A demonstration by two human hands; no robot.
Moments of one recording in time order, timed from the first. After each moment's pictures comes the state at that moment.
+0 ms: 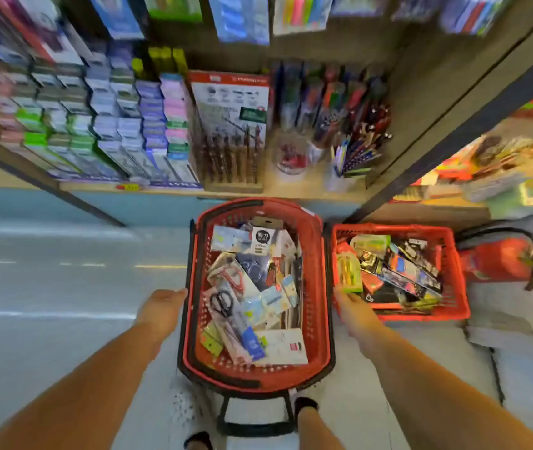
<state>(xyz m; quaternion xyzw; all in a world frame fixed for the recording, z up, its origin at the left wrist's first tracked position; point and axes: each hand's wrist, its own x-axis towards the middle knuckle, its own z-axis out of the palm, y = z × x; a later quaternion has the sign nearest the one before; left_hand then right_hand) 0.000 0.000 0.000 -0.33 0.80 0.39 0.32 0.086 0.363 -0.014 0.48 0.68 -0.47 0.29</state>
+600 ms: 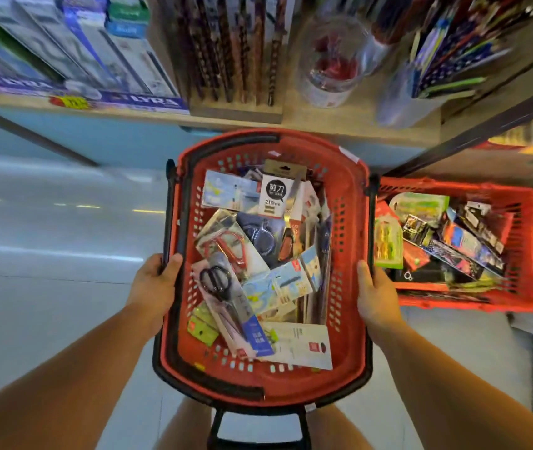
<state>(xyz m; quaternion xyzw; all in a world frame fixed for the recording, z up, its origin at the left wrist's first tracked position) -0.004 0.009 -0.169 -0.37 0.77 0.44 0.28 0.077 0.359 -0.176 0.47 0.73 -0.47 0.16</state>
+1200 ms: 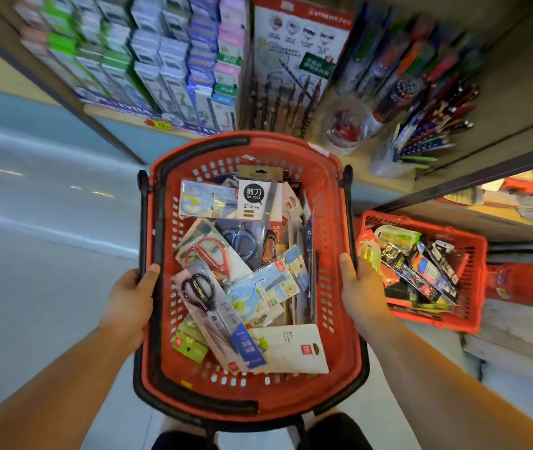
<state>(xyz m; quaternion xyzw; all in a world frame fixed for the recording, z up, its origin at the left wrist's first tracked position) 0.044 -0.044 -0.004 -0.45 0.69 0.51 0.22 0.043 0.314 -0.012 0.36 0.81 -0.42 0.19</state>
